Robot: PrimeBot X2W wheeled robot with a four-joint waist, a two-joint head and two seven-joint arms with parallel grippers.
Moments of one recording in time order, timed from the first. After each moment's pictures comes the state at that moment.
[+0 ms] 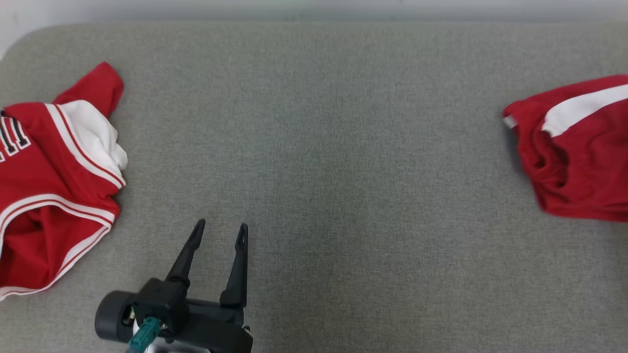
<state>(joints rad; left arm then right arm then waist) -0.10 0.09 -0.37 -0.01 -0.13 0.11 -0.12 -0.79 -0.74 0.29 0.53 1.04 -0.12 0.91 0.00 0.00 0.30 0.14</state>
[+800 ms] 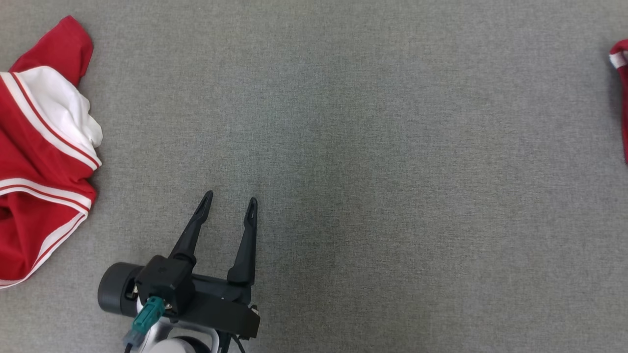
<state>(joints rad) -0.18 0.09 -0.39 -0.05 -0.12 0.10 -0.10 -0.89 -0.86 0.23 0.64 0.87 -0.12 0.87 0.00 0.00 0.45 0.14</state>
